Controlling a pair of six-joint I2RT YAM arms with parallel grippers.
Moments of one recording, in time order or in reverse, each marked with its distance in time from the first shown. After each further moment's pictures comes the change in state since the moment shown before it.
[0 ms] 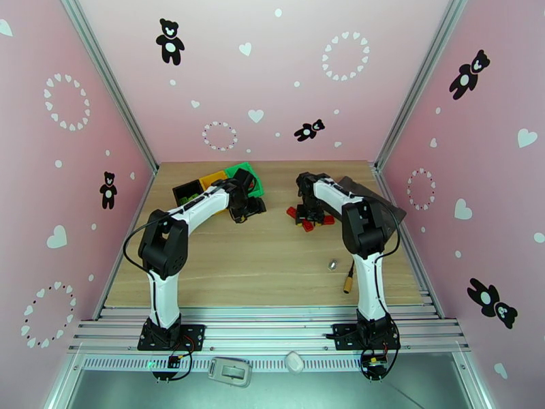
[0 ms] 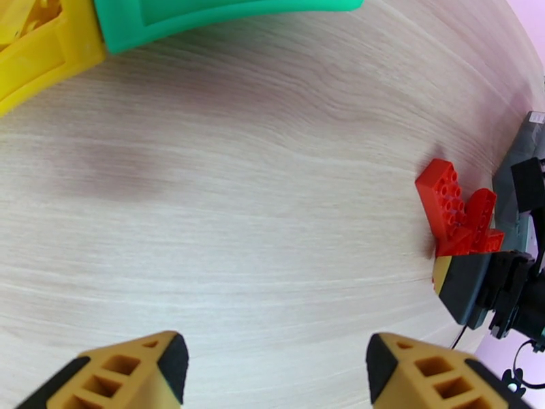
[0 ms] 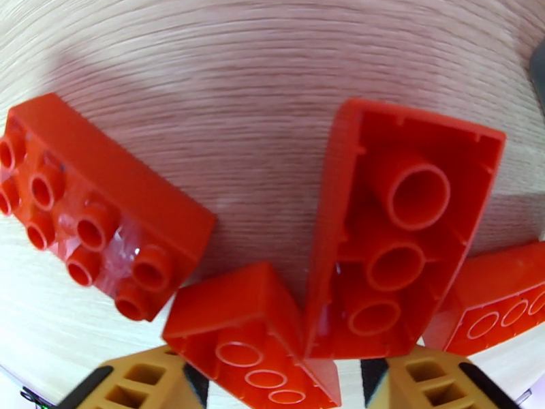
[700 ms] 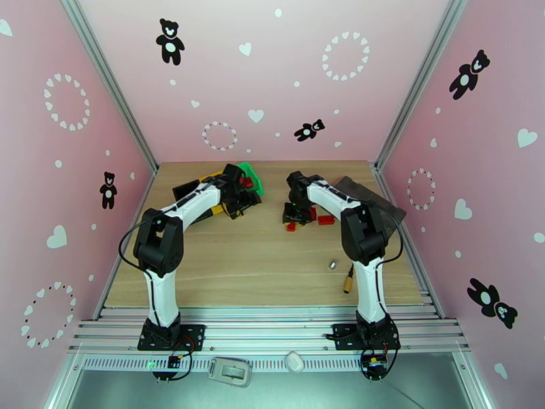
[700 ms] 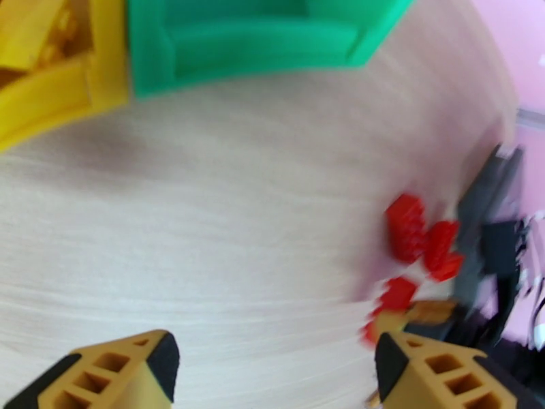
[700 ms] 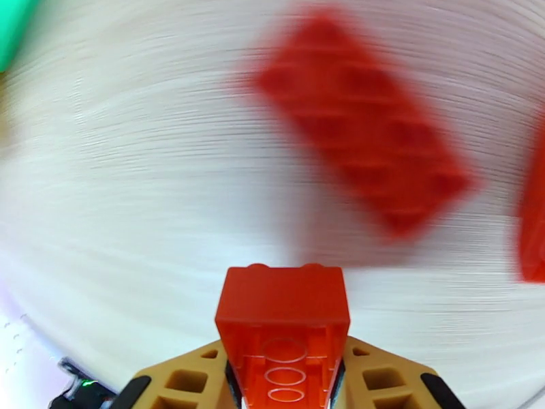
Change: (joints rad) left arm 0.125 -0.005 -0.001 0.085 0.145 -0.069; right arm 0.116 -0.078 -0.043 0.158 -0.266 0.149
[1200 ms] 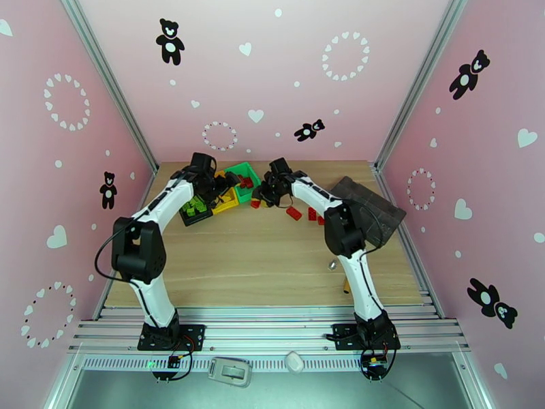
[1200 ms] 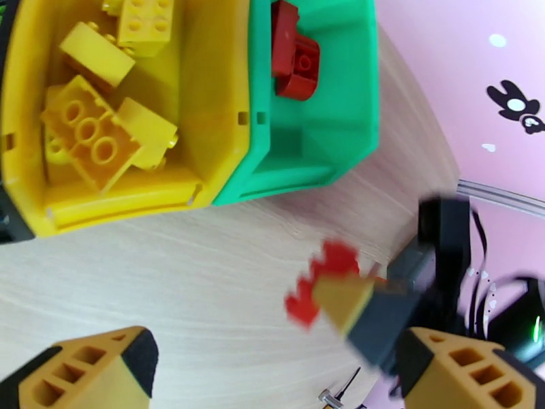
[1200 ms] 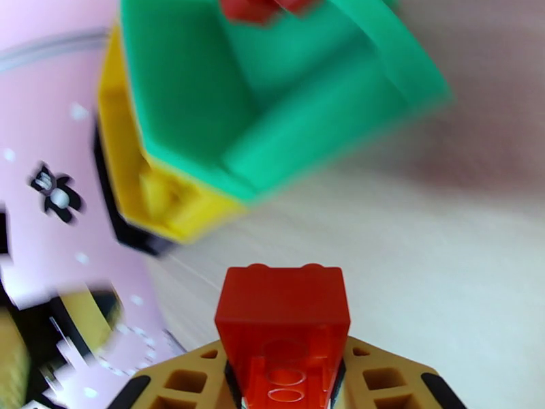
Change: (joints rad) left arm 0.163 -0.167 -0.068 0.029 0.044 -0.039; right arm 0.043 0.286 0.407 0.369 -0.298 0.360
